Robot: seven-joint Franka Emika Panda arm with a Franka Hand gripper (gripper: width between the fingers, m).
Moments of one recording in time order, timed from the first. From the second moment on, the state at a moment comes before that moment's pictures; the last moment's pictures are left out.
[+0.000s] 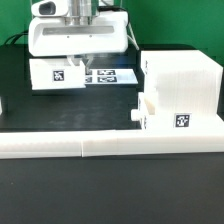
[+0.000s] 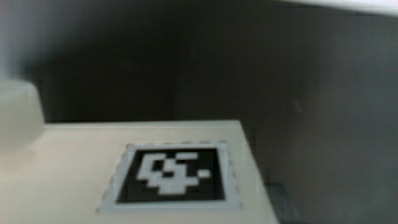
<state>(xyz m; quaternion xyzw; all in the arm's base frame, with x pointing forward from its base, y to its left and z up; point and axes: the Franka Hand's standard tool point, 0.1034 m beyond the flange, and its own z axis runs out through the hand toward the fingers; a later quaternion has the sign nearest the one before) 0.418 -0.049 0.040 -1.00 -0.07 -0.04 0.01</state>
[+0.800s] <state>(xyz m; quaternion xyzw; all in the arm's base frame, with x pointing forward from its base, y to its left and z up) 0.445 -0.051 0.037 -0.95 -0.30 -0.04 0.00</state>
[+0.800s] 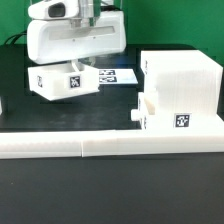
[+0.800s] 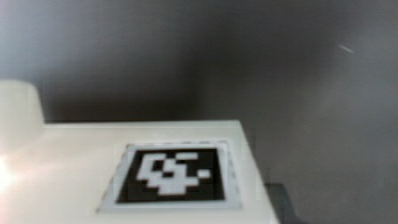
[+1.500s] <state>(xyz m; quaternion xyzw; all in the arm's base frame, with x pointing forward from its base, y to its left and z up) 0.487 -0.033 0.050 -0.85 -0.52 -0.02 -0.01</state>
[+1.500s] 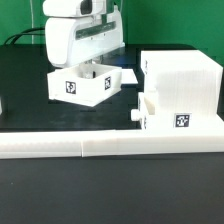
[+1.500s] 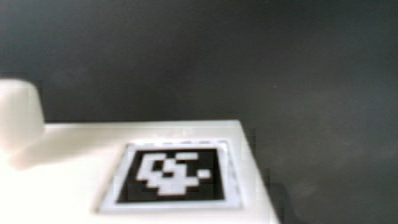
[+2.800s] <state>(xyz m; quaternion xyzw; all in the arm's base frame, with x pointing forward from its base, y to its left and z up) 0.539 -0.017 0.072 -0.76 -0.65 -0.01 -0.03</state>
